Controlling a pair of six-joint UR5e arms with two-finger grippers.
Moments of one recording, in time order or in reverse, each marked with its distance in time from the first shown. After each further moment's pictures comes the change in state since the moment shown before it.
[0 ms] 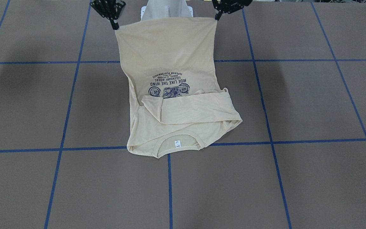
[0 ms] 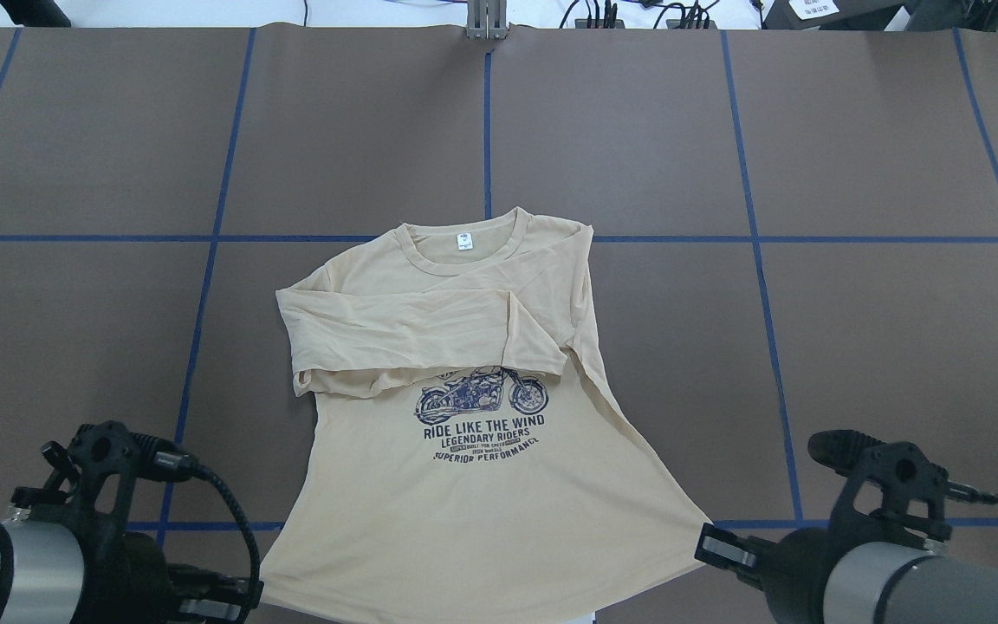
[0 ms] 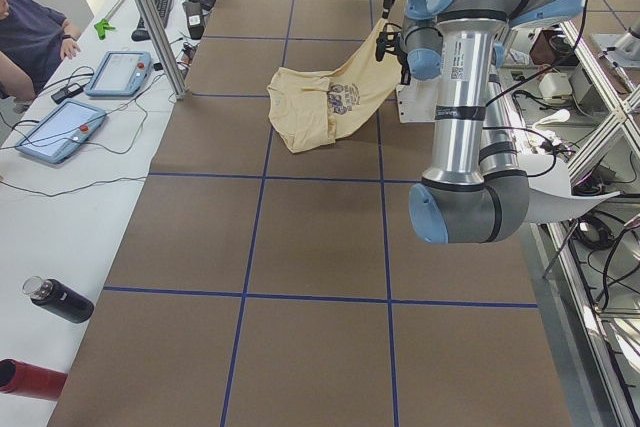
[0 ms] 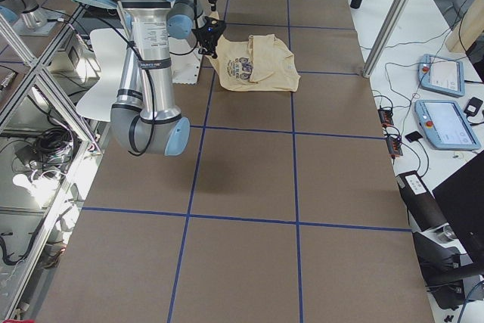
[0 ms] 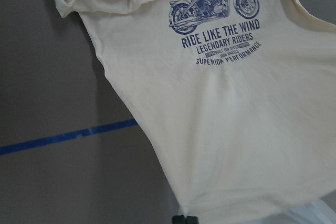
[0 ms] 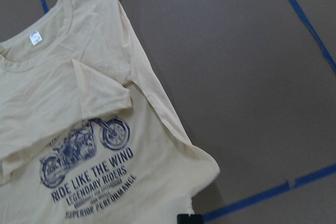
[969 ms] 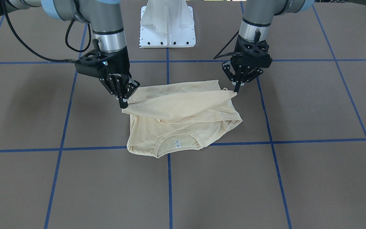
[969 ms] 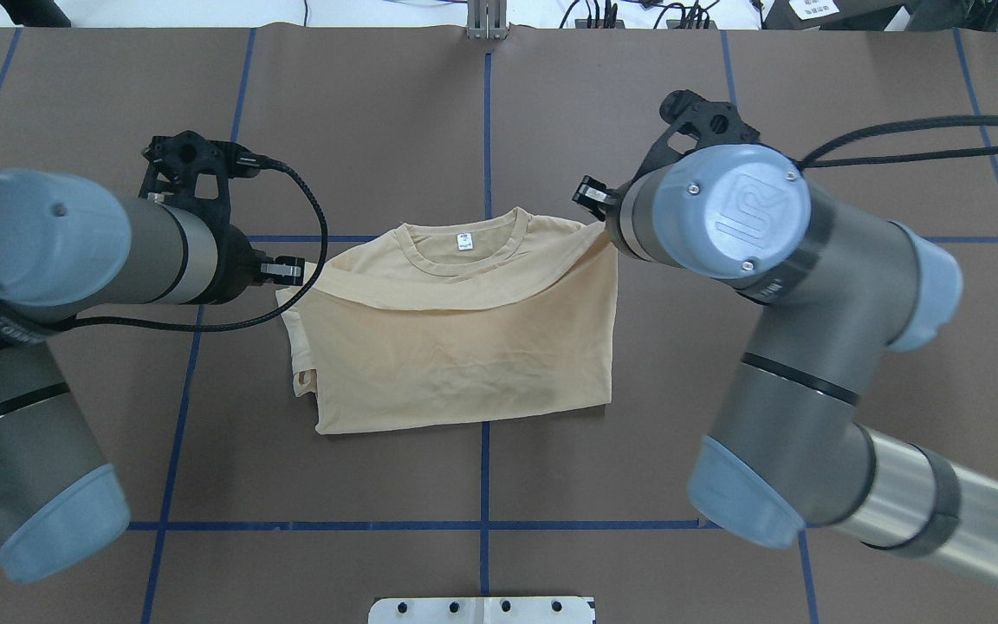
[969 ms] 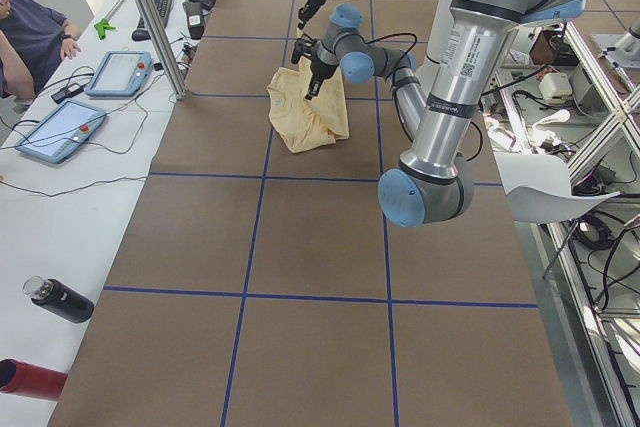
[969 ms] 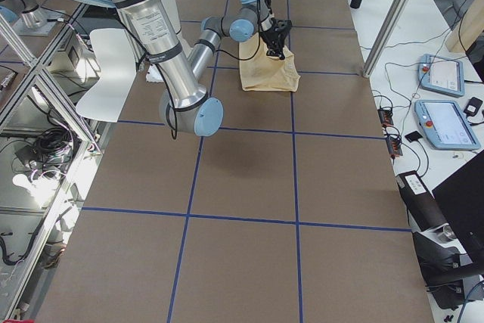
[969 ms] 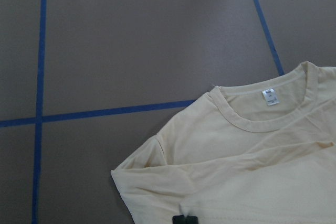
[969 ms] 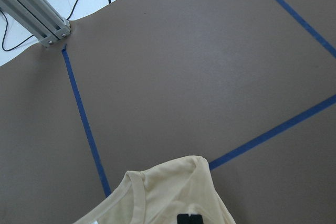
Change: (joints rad) left arm -0.353 -0.233 0.386 -0.024 0.086 0.262; right arm 0.388 0.289 -0.575 0.301 0.103 -0.175
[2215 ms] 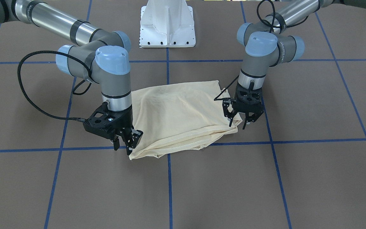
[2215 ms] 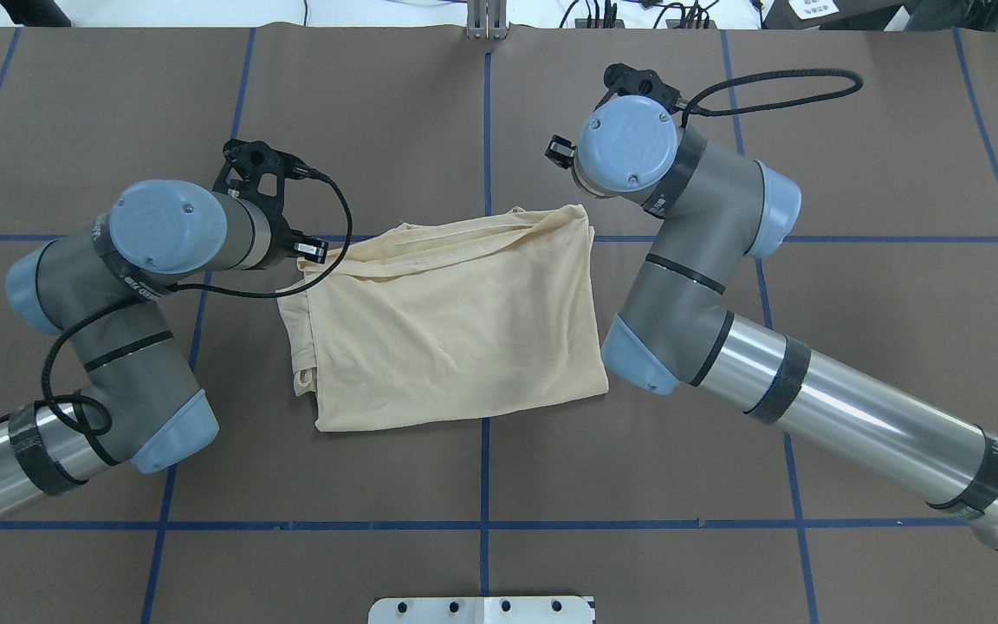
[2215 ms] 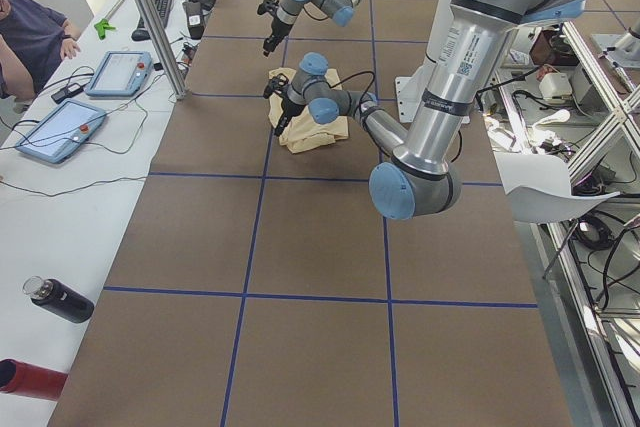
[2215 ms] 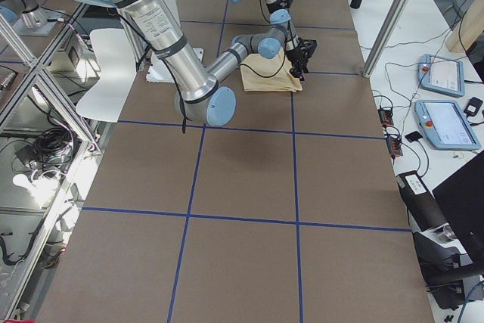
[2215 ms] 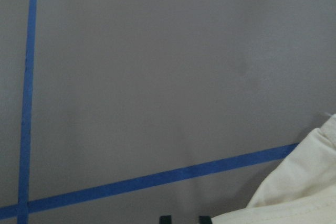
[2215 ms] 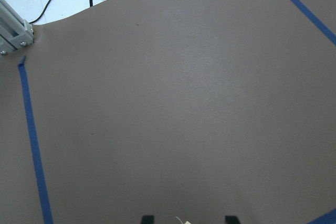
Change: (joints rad) left arm -0.026 -0.013 0.298 -0.352 -0.021 0.187; right arm 0.104 0.098 -0.345 0.167 0.087 -0.134
